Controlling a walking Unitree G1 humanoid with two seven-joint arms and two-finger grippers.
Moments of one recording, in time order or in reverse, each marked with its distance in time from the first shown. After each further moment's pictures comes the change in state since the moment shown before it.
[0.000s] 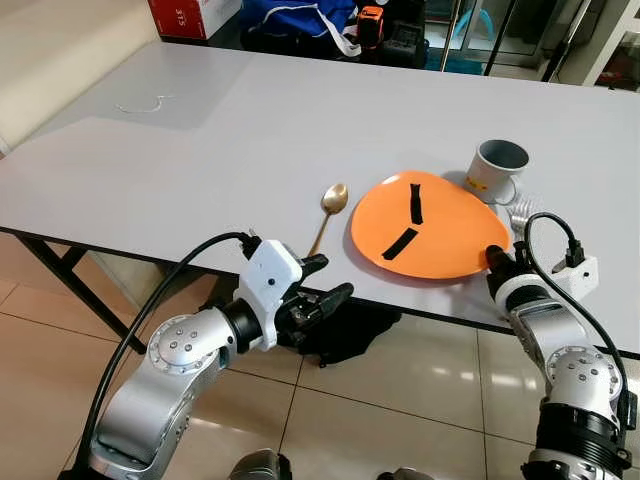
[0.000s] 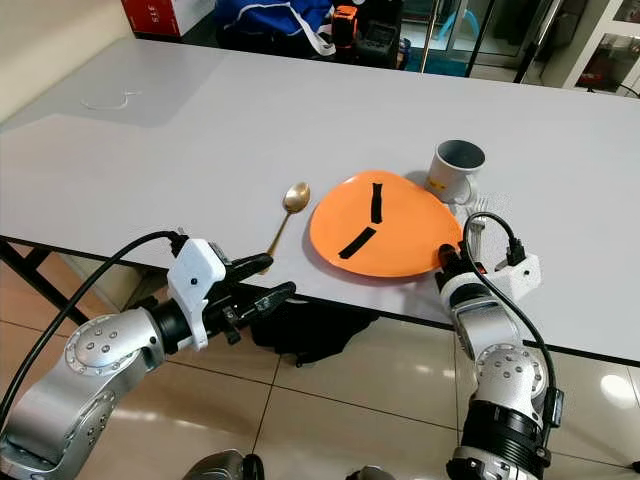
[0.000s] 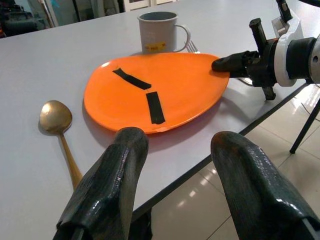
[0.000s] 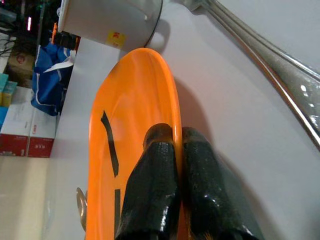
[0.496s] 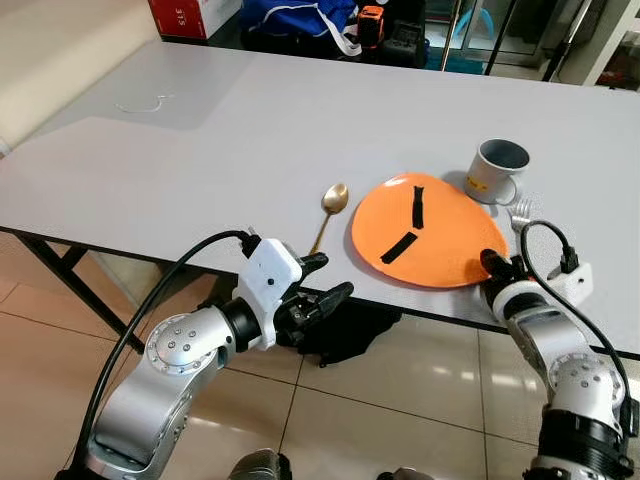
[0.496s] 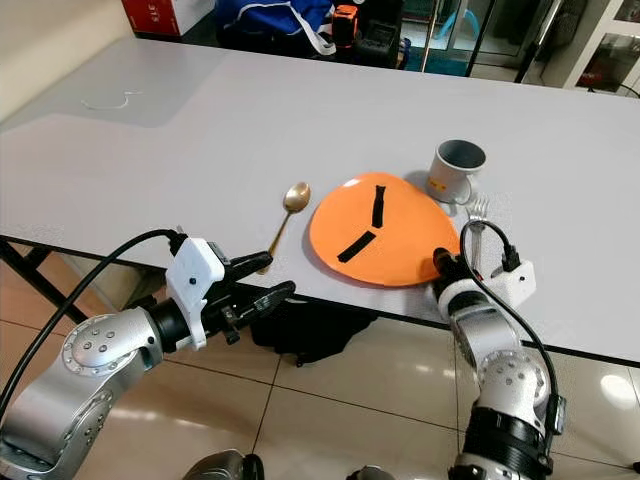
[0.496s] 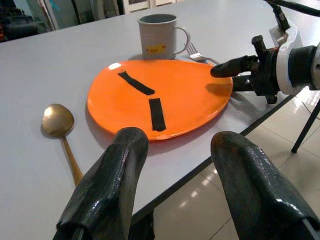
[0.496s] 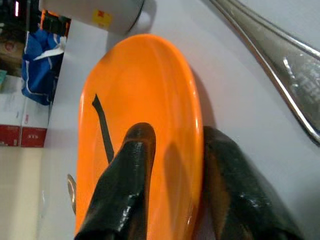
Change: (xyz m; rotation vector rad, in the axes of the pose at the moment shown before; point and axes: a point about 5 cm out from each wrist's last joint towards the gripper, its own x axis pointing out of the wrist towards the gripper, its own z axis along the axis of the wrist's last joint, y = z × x) left arm -0.001 0.000 0.003 0.014 -0.004 -0.003; right arm -0.005 -0.007 -0.005 -0.006 0.051 -0.021
